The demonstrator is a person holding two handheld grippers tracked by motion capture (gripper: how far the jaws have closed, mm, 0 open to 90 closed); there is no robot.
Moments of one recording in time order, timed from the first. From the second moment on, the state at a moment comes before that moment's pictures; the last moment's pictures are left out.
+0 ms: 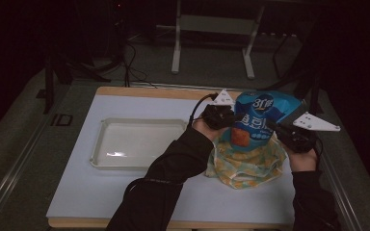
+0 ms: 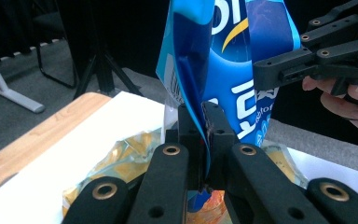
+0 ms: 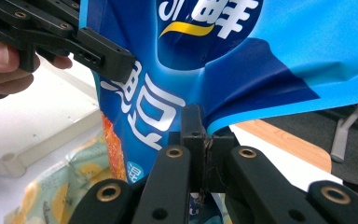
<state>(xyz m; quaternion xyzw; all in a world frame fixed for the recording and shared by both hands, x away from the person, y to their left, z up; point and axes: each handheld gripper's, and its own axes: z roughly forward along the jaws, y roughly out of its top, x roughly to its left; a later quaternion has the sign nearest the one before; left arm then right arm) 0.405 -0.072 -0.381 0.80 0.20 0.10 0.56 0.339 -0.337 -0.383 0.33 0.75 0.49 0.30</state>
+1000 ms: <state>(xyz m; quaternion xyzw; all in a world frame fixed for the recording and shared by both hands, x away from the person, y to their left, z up) 0.391 -0.022 -0.346 0.79 0.21 0.13 0.57 0.337 -0.292 -0.344 0.29 0.76 0.49 0.30</state>
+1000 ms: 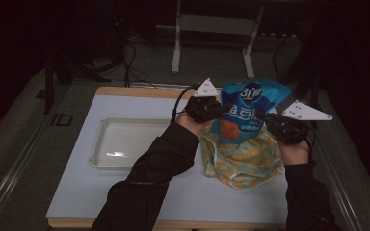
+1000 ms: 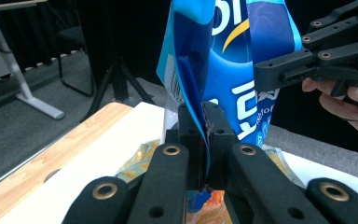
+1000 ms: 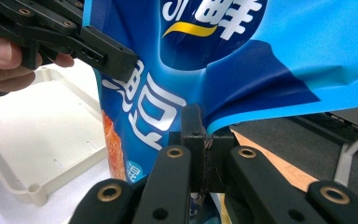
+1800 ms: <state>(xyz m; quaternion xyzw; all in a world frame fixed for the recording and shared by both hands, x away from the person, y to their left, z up) 0.372 0.047 -0.336 0.77 0.24 0.16 0.56 0.342 -0.224 -0.332 0.25 0.78 0.50 0.29</state>
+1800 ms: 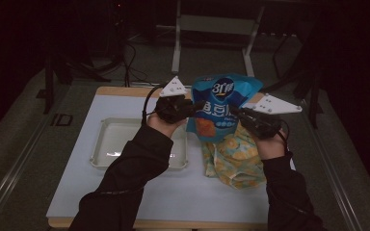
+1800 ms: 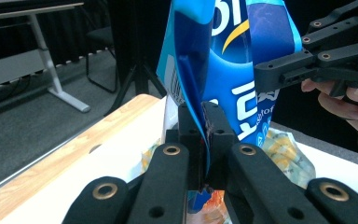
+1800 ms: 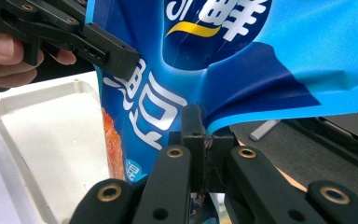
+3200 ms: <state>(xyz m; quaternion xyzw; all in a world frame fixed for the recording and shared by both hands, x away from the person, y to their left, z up) 0.336 0.170 -0.351 0.76 0.31 0.19 0.54 0.348 -0.103 -0.345 0.19 0.80 0.52 0.24</state>
